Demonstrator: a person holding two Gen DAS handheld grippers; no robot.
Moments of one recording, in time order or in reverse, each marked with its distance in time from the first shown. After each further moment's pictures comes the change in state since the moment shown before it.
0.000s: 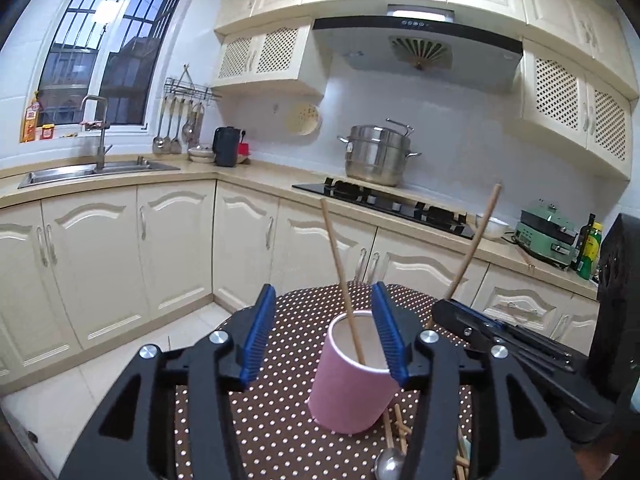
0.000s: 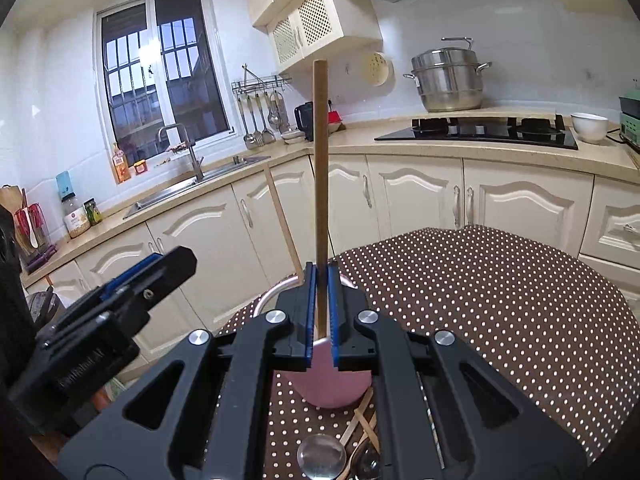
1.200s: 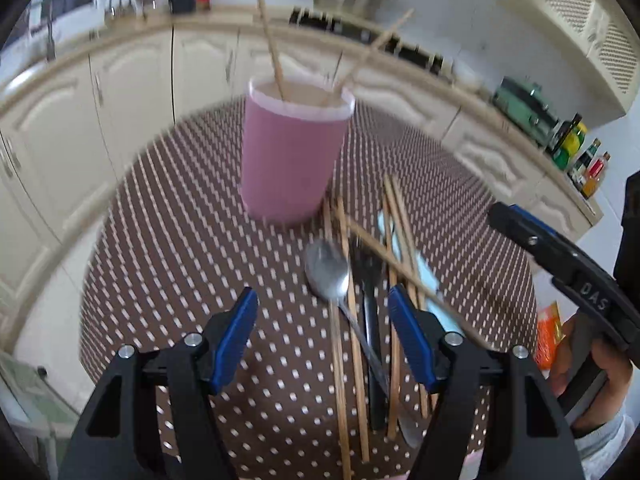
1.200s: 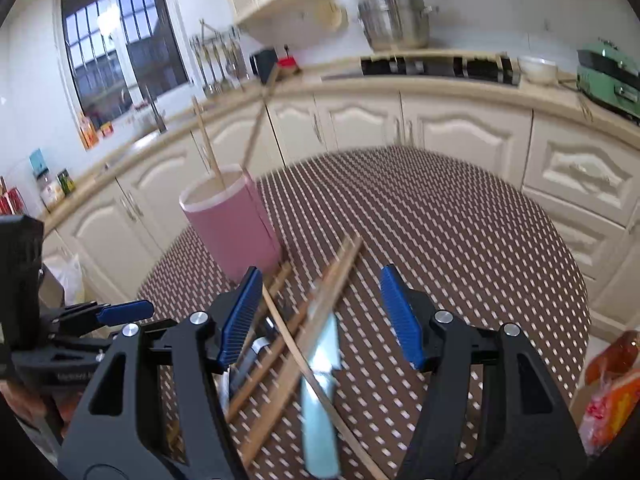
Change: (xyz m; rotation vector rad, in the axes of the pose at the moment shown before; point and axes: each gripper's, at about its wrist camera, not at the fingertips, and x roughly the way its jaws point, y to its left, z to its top) left arm 0.005 -0.035 -0.081 -0.004 0.645 -0.133; right arm -0.079 -0.076 -0.053 0.048 0.250 -0.128
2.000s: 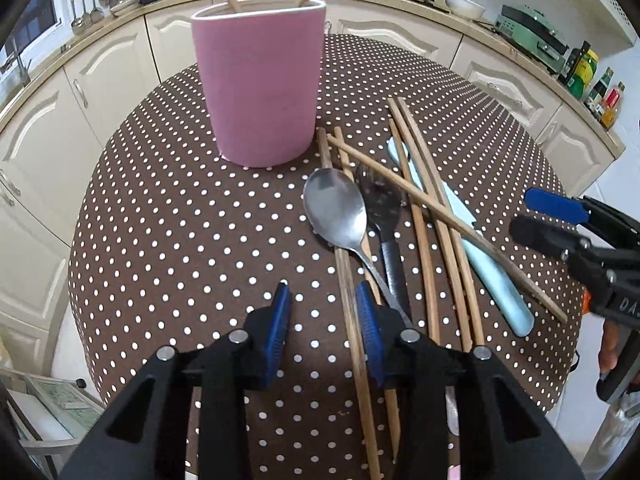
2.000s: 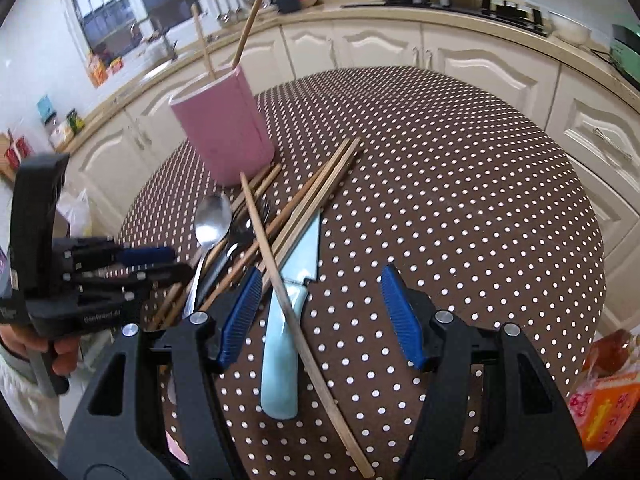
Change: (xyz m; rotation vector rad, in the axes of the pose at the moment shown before) left arm 0.055 -0.025 -0.005 0.156 0.153 0.104; right arm 0.023 -0.008 -0.031 -0.100 0.251 0.077
